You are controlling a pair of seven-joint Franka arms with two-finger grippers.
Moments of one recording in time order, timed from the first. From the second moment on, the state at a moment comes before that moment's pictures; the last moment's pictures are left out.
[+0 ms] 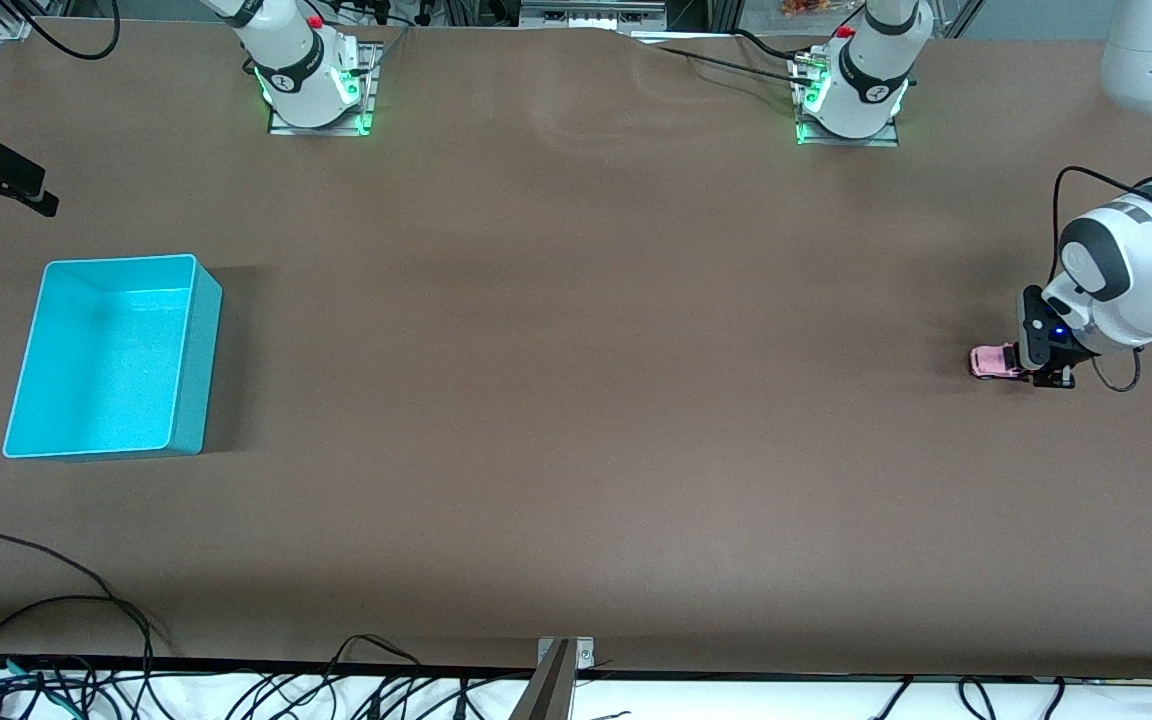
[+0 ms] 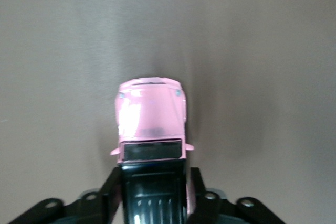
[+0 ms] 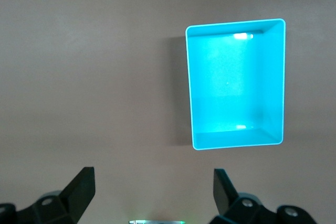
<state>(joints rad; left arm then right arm) 0.06 0.50 0.33 -2.12 -0.13 2.54 2.10 0.15 0.00 -0.21 -1.50 0.01 1.46 -0.04</state>
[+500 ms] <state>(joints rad) 0.05 0.50 0.33 -2.02 -0.13 2.31 2.10 0.15 0.00 -0.21 -1.50 0.01 1.46 -0.04</state>
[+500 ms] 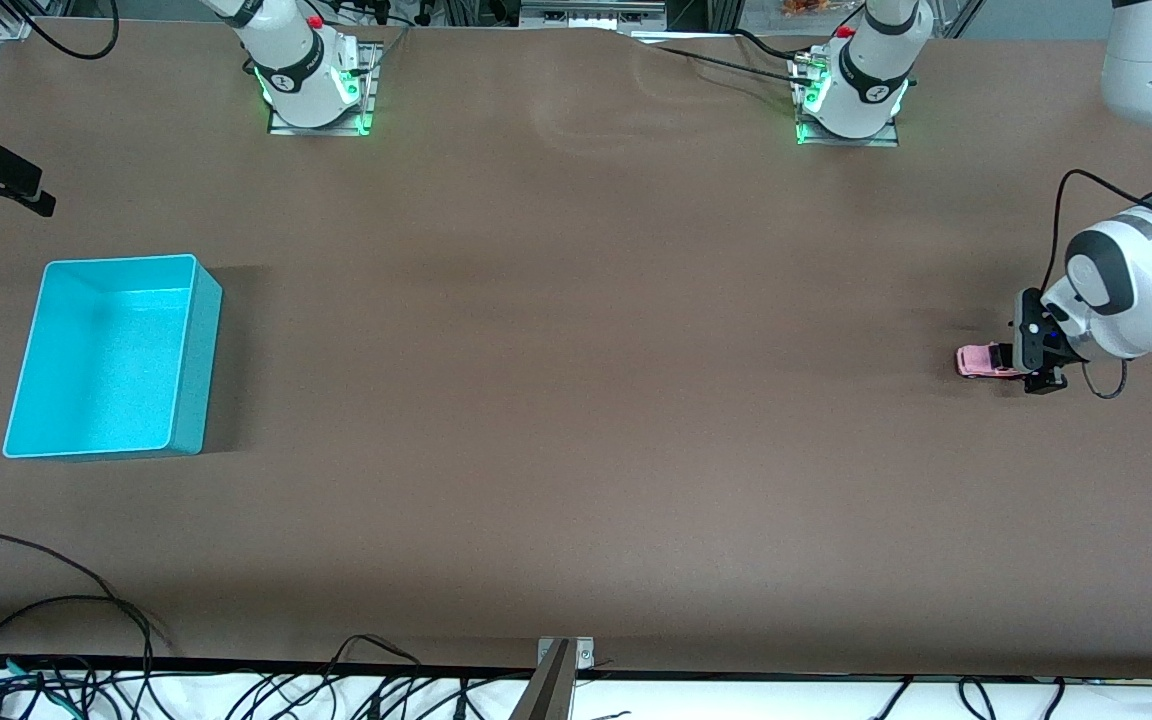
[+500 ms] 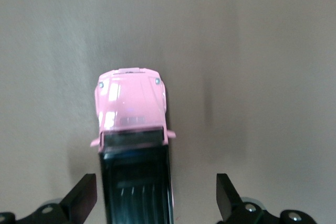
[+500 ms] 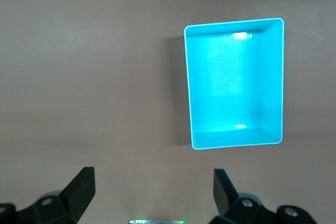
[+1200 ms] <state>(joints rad) 0.03 0.33 0.31 -1.84 -0.07 2.07 2.02 0.15 0.00 -0.22 -1.50 0.01 1.46 -0.04</state>
